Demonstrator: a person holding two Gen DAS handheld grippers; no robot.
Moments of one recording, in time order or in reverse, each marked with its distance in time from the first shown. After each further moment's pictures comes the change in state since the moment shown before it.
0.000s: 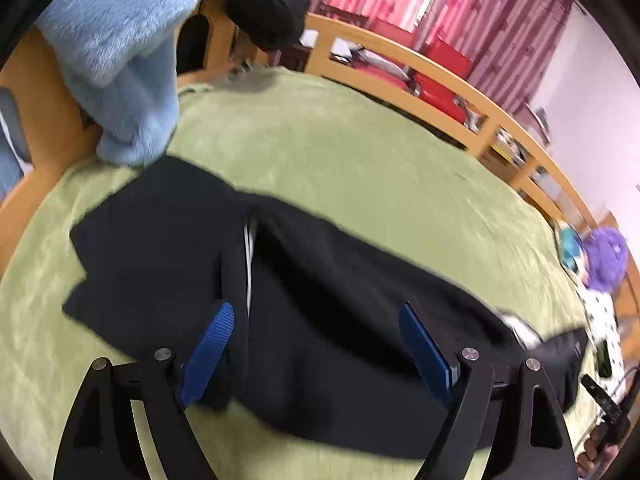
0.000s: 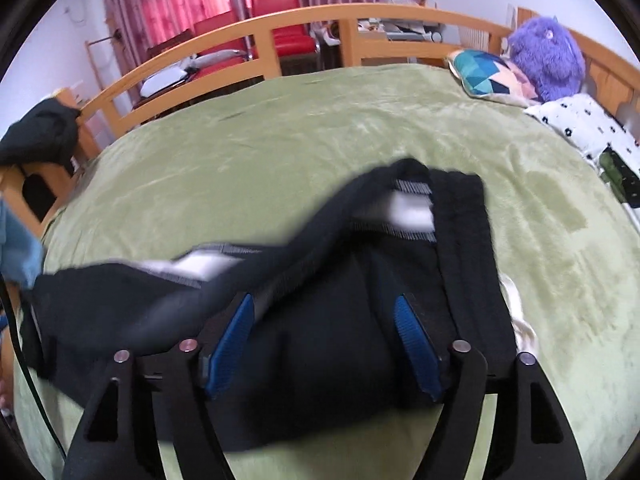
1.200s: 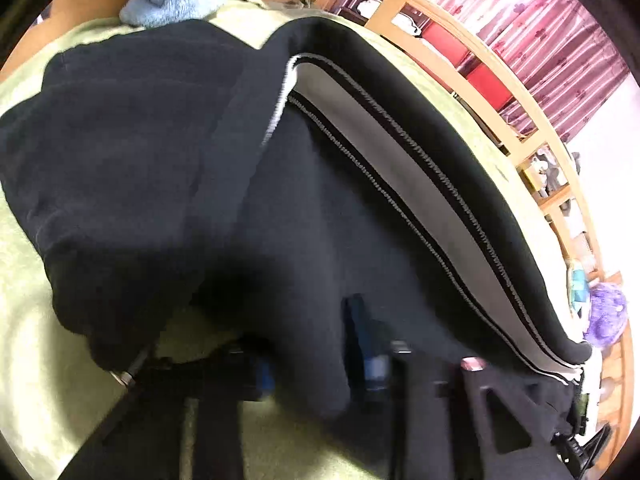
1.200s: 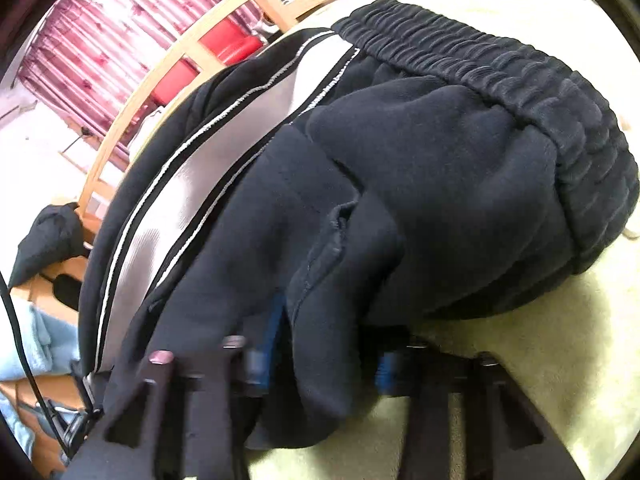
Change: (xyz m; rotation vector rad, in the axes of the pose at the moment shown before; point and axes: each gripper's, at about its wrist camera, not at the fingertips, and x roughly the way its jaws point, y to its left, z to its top) left arm 0.114 0.026 -0.061 -0.268 0.067 -0.025; right arm 0.119 -0.044 -0.054 0.483 0.018 0.270
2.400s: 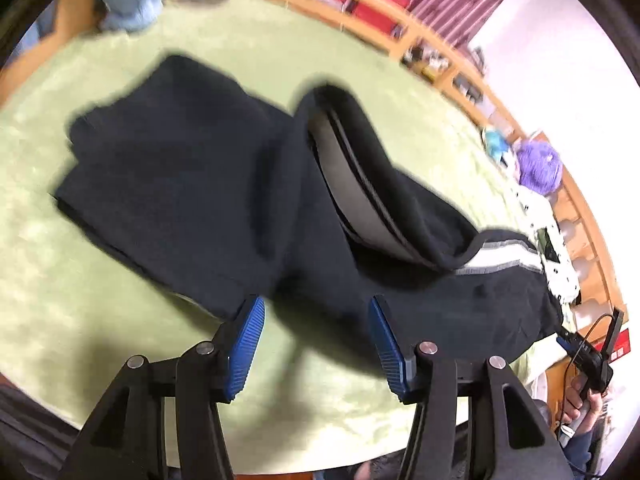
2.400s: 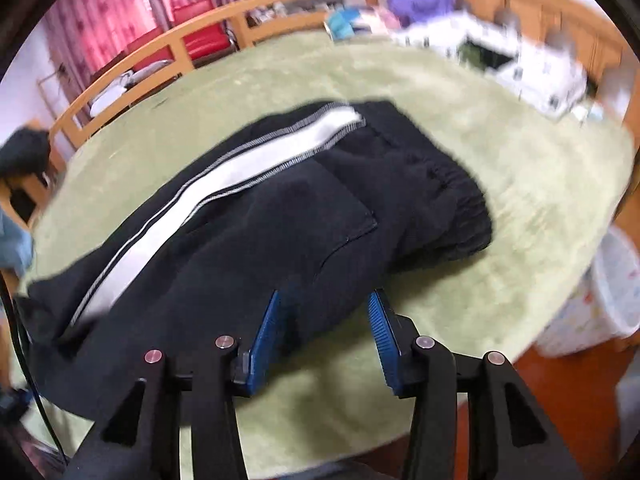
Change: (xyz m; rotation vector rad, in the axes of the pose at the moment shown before) left arm -0.207 0.034 -0.149 0.329 0.129 -0.162; right arm -0.301 -0.097 -0.111 -0.284 -0.075 -0.403
